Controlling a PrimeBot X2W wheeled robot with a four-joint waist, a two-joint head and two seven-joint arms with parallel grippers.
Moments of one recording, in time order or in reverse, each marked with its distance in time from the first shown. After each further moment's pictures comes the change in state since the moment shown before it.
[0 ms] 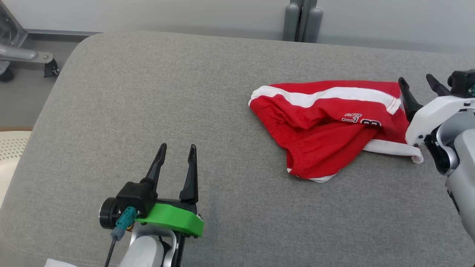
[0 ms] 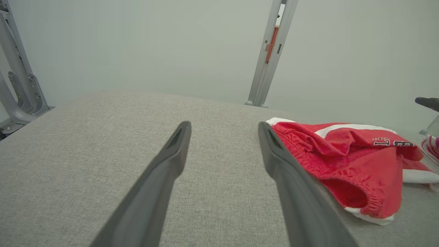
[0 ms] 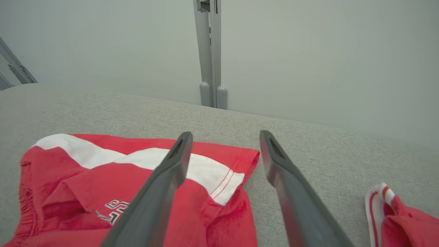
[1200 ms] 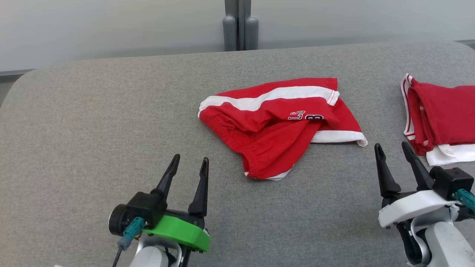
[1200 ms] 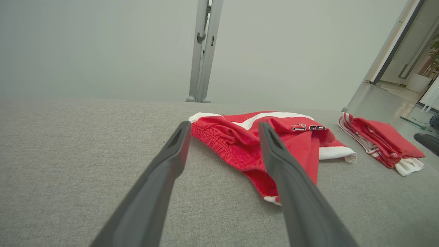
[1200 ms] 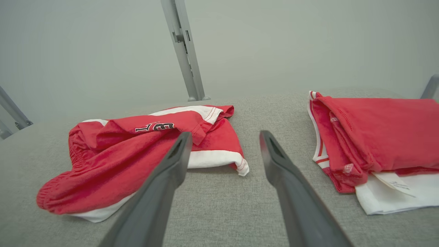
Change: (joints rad) left arm 0.044 -0.001 -0.024 -0.015 0.003 -0.068 -0.001; right arm 0.537 0.207 -0.201 -0.446 -0.118 0.000 -0.205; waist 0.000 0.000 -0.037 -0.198
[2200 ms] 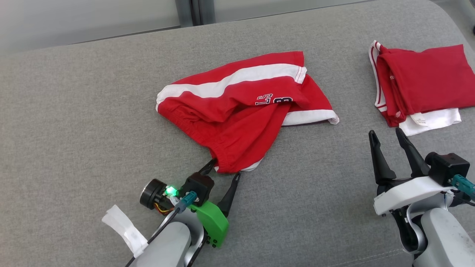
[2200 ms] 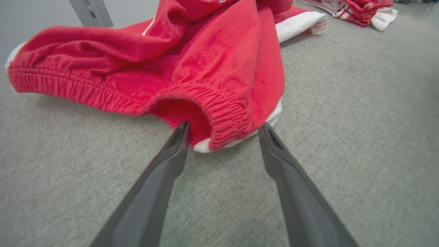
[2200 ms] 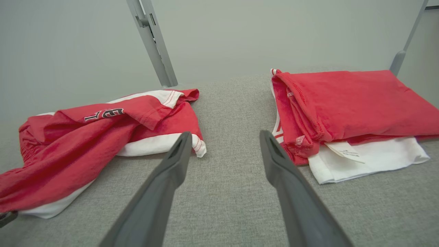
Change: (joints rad) left arm -0.302 -0.001 -0.273 0.495 0.101 -0.050 0.000; right arm -0.074 -0.011 0.033 0.025 0.030 0.000 0.005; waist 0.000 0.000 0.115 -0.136
